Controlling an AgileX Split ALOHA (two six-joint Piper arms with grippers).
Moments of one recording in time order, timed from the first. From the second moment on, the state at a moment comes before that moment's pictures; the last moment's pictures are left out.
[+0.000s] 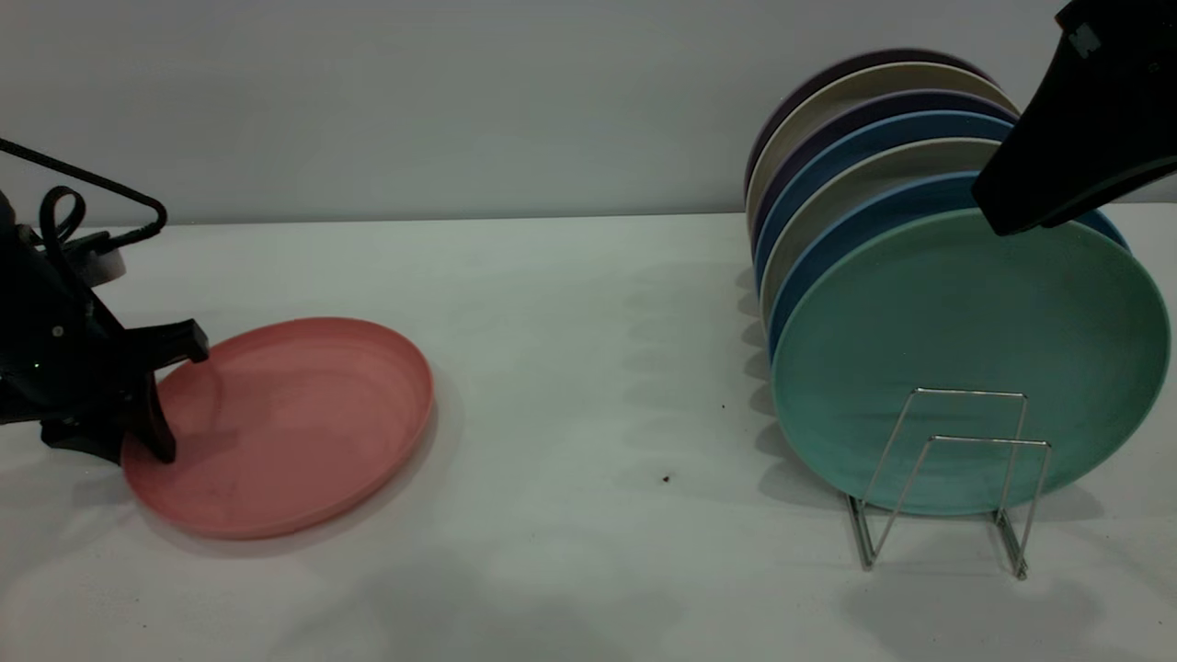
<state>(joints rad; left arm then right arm) 0.11 2.27 -1.18 -0.35 0.26 0.08 0.32 1.30 -0.83 0.51 0.65 -0.47</state>
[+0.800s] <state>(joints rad) 0.11 2.07 -1.17 -0.34 0.37 0.50 0.32 1.30 -0.83 0.68 0.69 -0.72</state>
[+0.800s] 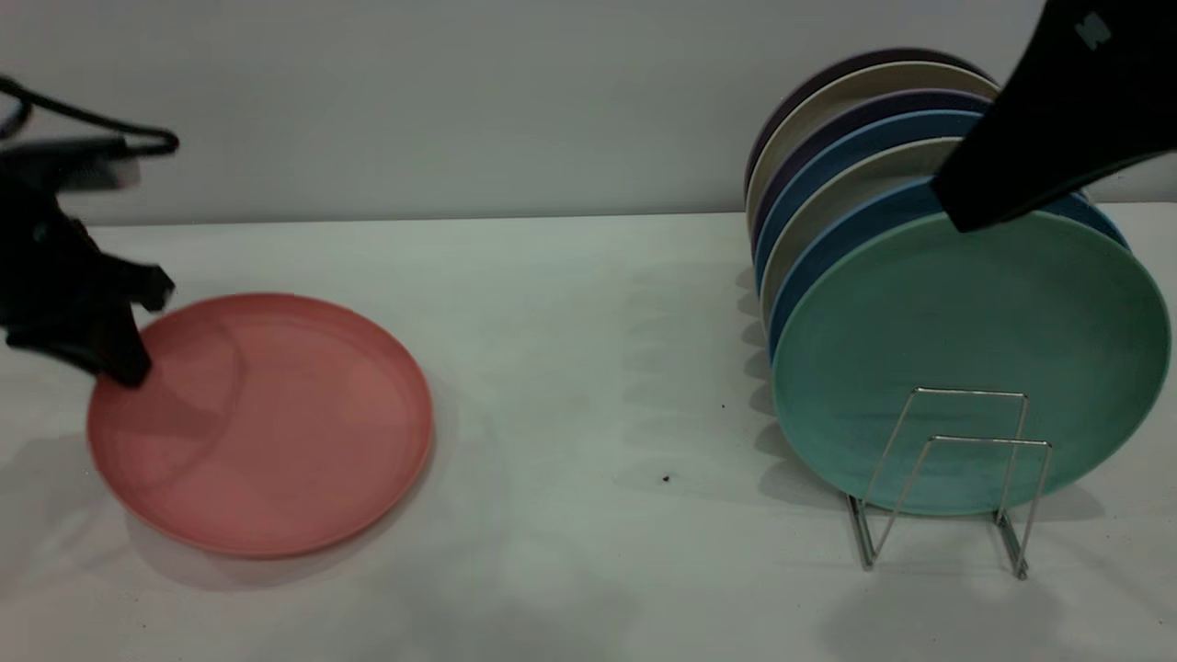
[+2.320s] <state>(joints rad) -0.36 1.81 -1.16 -0.32 0.61 0.92 0.38 1.78 -1.11 1.05 0.80 -1.32</state>
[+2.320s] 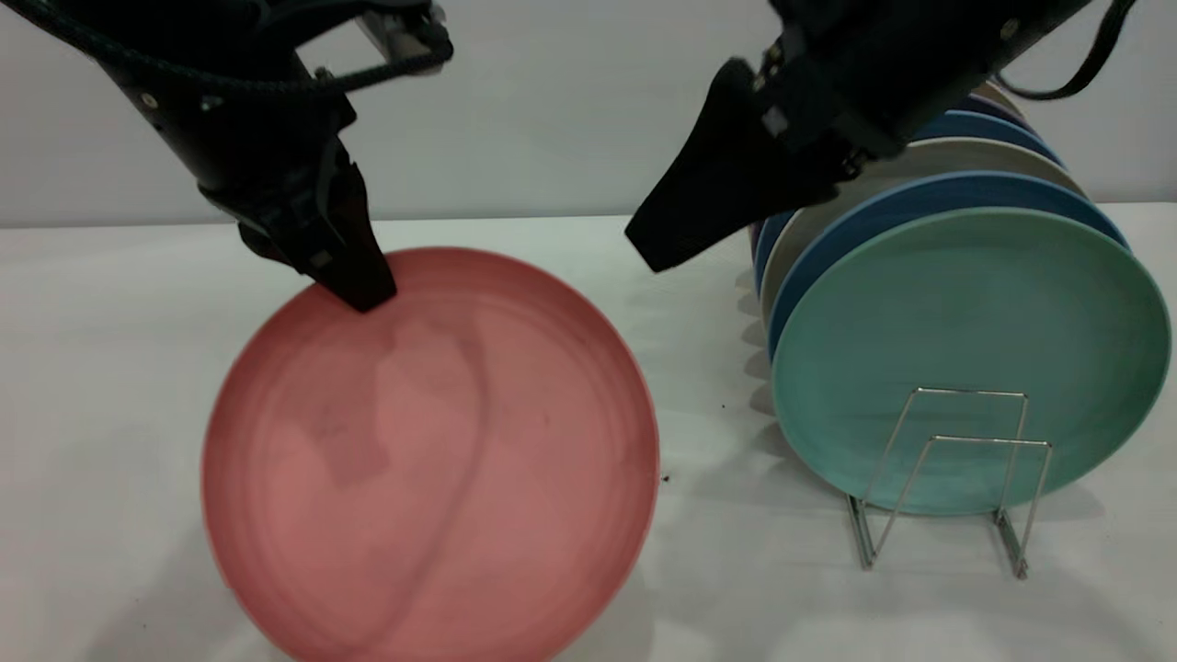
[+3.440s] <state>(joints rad) -0.36 1.79 -1.16 -0.41 0.64 0.98 0.44 2.04 -1.24 1.09 0.71 -1.36</state>
